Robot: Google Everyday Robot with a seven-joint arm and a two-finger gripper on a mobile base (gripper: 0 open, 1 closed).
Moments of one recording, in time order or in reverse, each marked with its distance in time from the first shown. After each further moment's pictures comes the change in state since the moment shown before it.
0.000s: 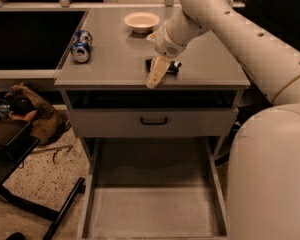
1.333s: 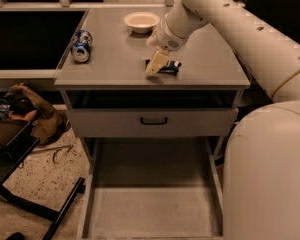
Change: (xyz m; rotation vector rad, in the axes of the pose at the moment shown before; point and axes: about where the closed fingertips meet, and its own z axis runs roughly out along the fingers) arm -0.001 -0.015 -0.016 0.040 0.051 -0.016
